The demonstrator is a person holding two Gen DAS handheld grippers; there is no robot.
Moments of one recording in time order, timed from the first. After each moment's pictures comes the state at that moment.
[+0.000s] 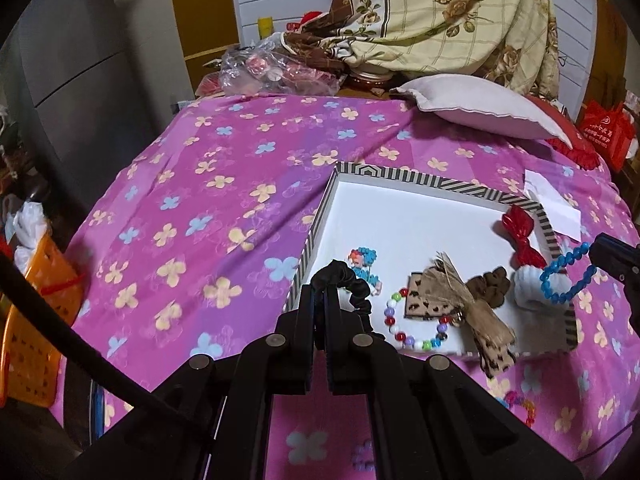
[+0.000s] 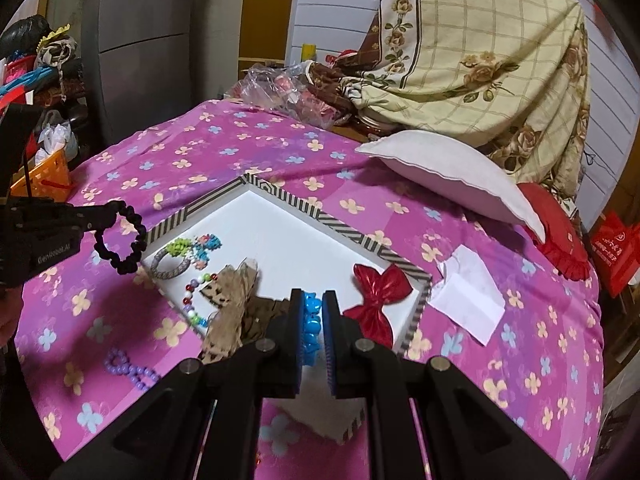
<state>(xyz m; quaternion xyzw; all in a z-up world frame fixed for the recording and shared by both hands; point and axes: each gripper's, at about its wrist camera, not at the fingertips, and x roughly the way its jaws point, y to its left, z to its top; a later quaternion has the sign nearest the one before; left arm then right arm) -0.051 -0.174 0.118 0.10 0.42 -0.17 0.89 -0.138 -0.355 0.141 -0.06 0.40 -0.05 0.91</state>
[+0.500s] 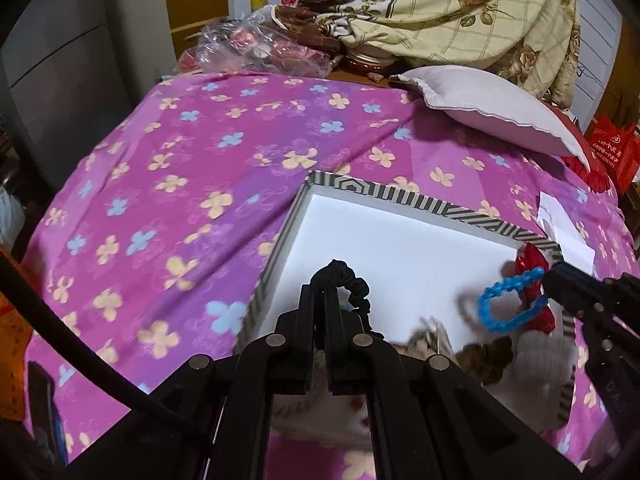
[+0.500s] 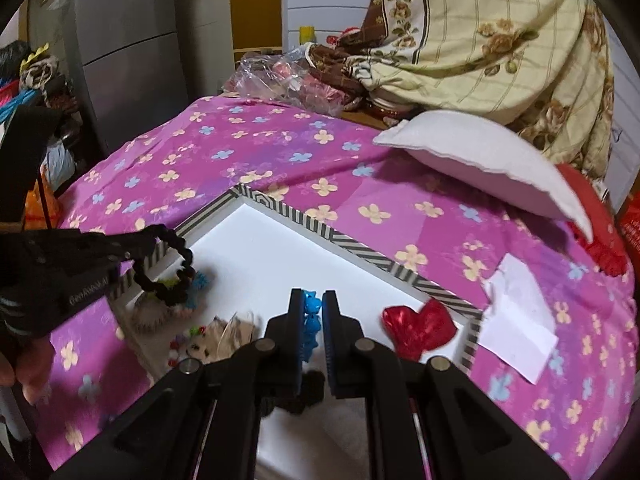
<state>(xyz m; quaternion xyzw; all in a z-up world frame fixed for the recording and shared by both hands) 0.022 -0.229 0.087 0.07 0.46 -0.18 0.87 -0.051 -0.382 0.101 0.01 0.42 -0.03 0.91</state>
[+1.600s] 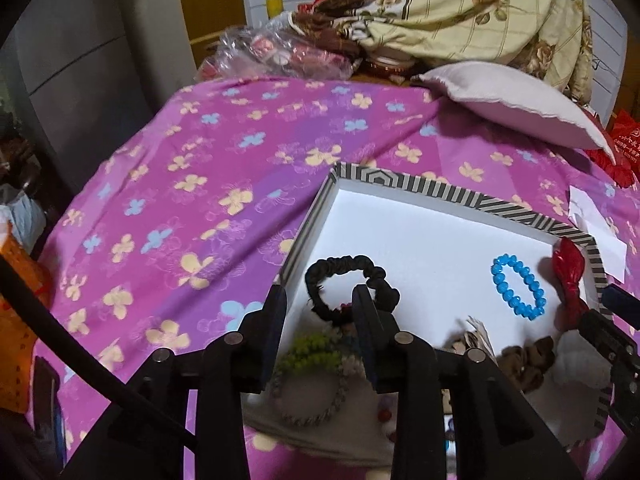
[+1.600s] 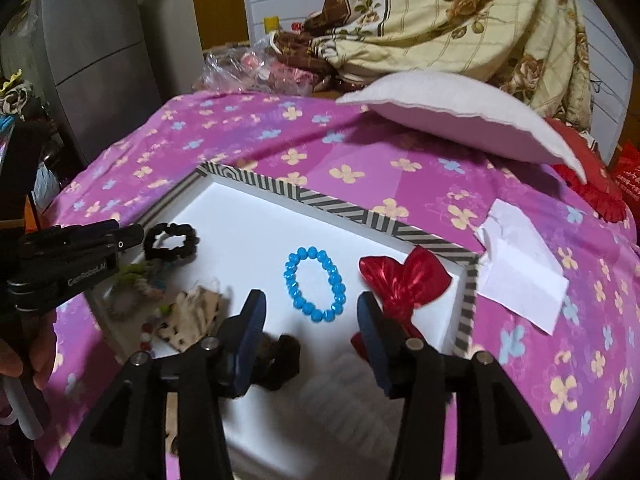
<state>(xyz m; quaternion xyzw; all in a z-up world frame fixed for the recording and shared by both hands) 0.013 -0.225 0.071 0.09 0.43 -0.13 0.89 -0.091 -0.395 0.082 0.05 0.42 -0.06 0.91</state>
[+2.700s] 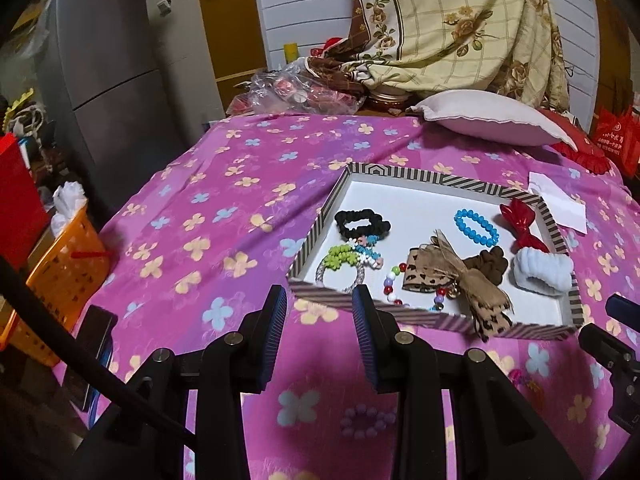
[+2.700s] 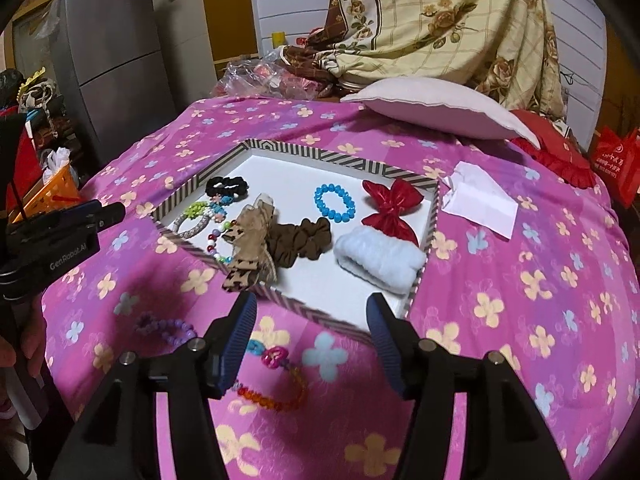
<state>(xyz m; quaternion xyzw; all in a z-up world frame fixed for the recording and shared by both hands) -0.127 -0.163 0.111 0.10 0.36 -0.12 0.92 -0.228 -0.343 0.103 0.05 0.40 -0.07 0.91</state>
